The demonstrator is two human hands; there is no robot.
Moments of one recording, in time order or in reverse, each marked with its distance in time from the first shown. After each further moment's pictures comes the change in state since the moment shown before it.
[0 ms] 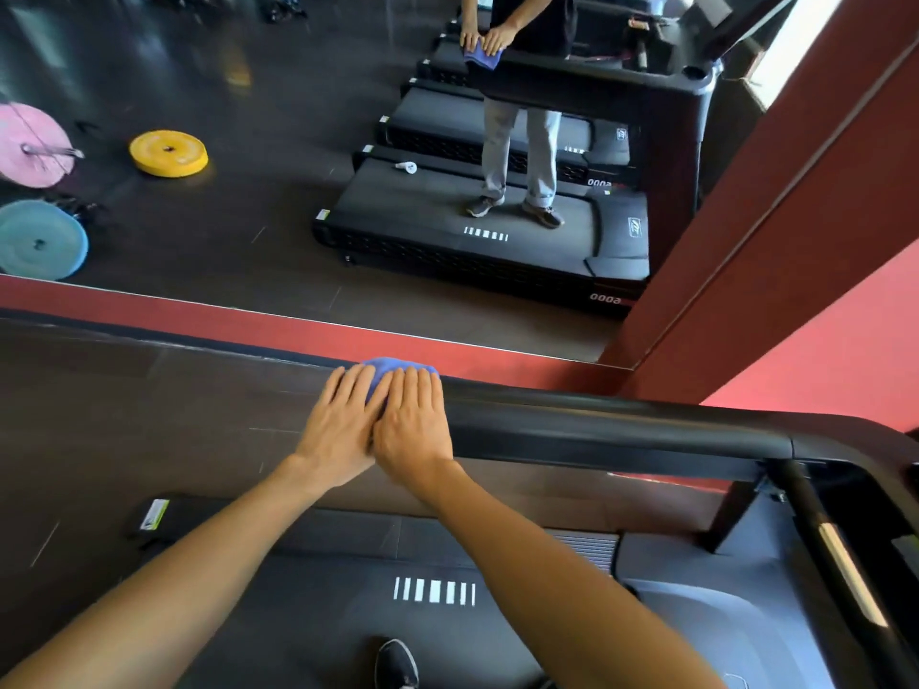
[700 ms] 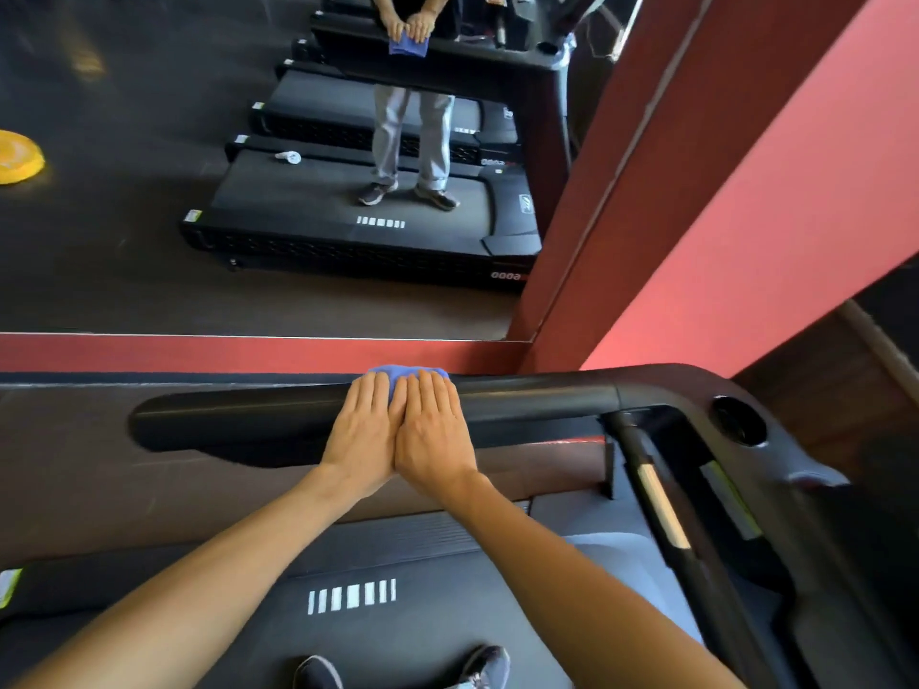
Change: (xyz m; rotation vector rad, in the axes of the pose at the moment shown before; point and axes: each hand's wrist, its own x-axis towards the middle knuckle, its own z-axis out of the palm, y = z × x) left_hand 0.086 0.221 -0.013 0.071 -0.040 0.150; right_hand -0.106 0.202 0.030 0.104 0.114 0.193
